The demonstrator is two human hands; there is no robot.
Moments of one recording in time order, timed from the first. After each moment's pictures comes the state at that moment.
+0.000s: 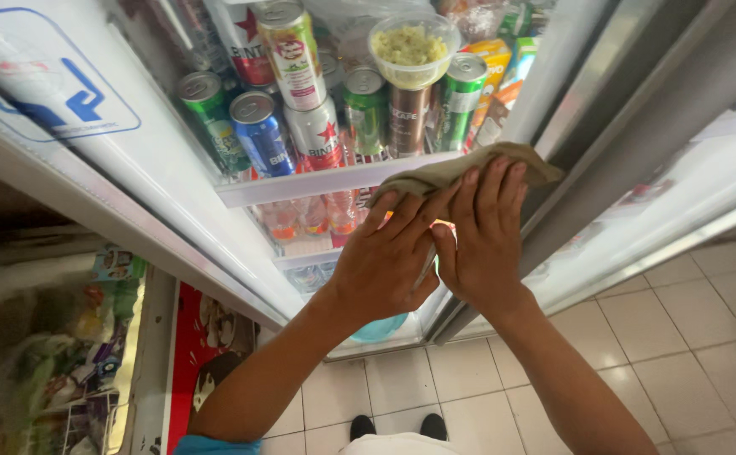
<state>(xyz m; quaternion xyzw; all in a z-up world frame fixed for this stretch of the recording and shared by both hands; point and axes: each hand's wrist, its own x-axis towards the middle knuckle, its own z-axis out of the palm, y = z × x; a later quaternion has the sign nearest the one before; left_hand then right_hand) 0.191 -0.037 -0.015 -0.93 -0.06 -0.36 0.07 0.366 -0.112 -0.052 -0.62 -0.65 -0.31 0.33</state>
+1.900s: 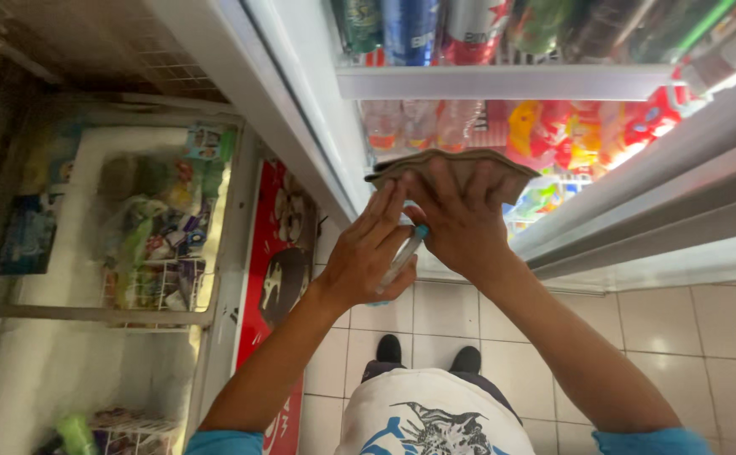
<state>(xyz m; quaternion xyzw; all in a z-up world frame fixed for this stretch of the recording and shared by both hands) 0.041 -0.023 -0.151 -0.90 -0.18 -0.37 -0.12 0.253 -0.050 -0.203 -0.58 -0.75 -0.27 0.19</state>
